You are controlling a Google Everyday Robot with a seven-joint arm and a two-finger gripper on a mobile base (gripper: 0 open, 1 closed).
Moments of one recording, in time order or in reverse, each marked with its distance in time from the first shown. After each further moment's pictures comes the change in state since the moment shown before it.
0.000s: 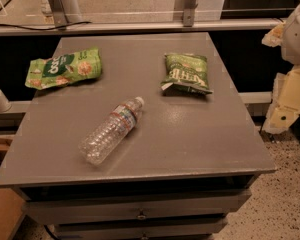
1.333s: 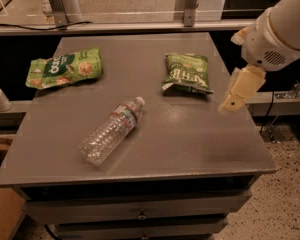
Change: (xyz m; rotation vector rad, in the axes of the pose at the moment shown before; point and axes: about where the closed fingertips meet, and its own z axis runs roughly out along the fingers) arm -0.044 -0.051 0.058 0.069 -0.203 0.045
